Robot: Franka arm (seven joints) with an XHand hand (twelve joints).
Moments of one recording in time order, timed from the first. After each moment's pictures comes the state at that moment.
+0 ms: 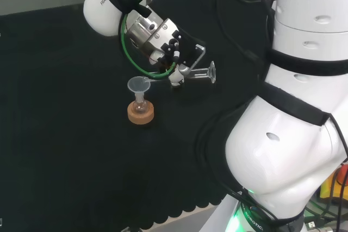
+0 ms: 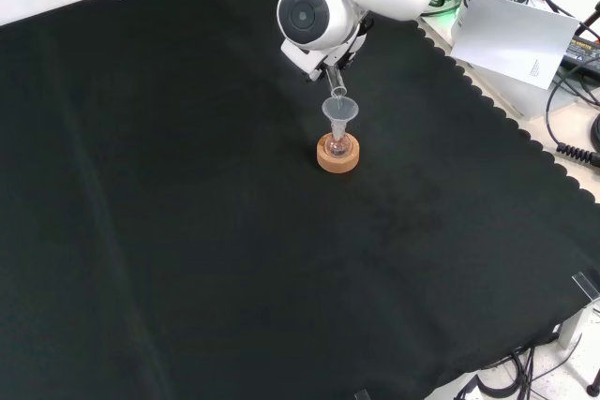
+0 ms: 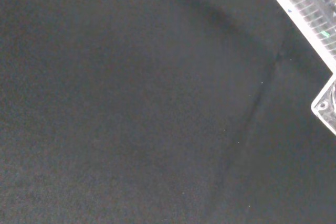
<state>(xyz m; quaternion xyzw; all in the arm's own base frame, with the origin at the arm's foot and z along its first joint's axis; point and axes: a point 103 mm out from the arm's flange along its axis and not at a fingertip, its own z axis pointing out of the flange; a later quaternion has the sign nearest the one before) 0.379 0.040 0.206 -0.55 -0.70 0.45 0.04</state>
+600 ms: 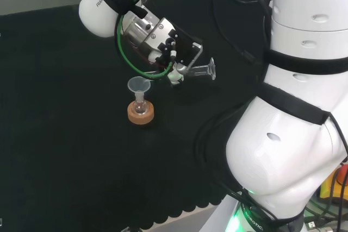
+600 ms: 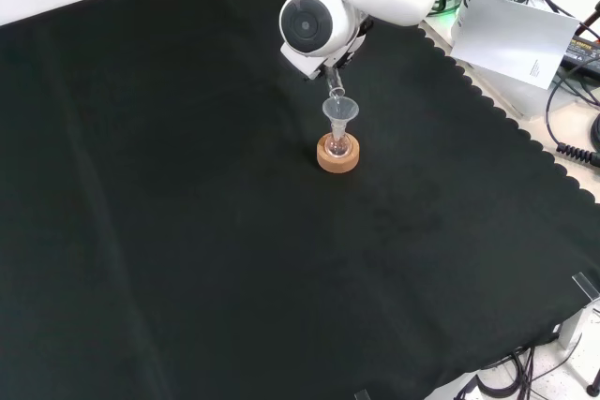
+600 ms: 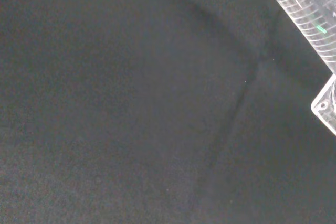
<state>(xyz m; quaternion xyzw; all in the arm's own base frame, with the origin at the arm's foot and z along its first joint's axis) 0.382 0.042 0.211 -0.55 -0.69 0.47 0.03</state>
